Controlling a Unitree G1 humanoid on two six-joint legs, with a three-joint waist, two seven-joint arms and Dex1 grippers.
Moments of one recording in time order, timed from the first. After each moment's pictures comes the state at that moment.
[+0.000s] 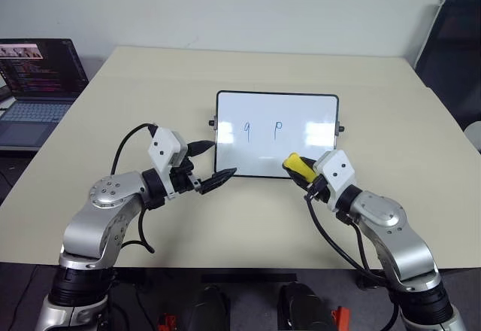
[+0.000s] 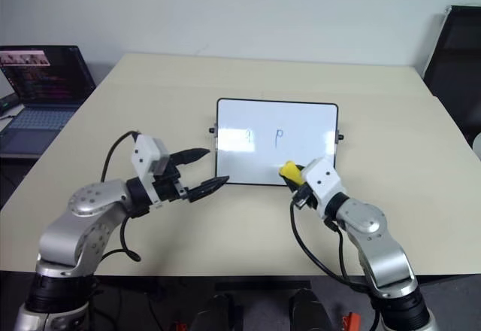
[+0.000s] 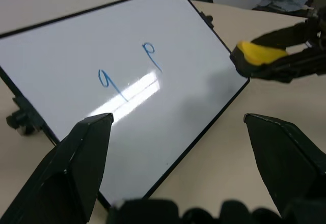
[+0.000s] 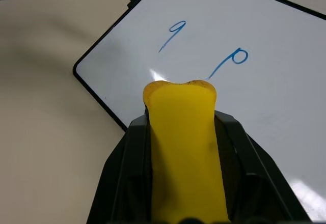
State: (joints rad) left arm -0.27 0.62 0.09 -0.37 -0.48 0.54 -0.76; right arm -0.18 -0.37 0.15 -0.50 0.08 0.53 0.50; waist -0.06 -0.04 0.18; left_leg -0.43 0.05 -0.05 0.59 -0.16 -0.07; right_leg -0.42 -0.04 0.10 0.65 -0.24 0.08
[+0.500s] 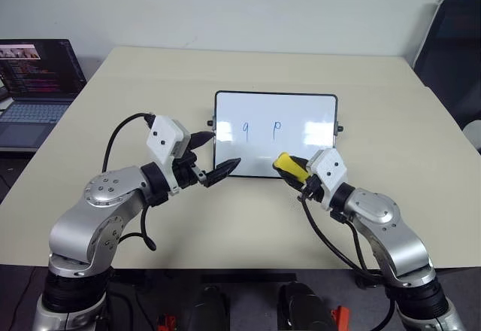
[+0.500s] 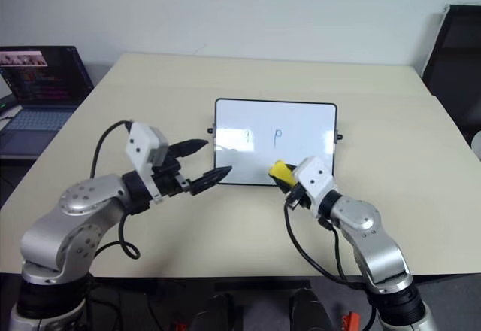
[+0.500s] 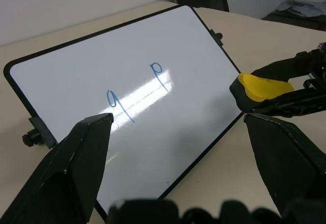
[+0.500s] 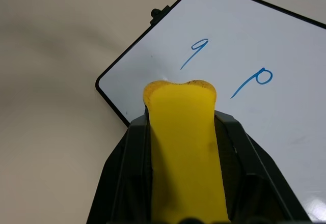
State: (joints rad) left arm -0.30 0.62 0.12 -0.50 -0.55 0.71 -0.62; right arm -0.24 -0.37 0.20 -0.45 0.10 0.51 0.52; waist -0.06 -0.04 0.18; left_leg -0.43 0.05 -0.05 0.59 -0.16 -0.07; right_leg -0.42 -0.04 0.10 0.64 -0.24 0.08
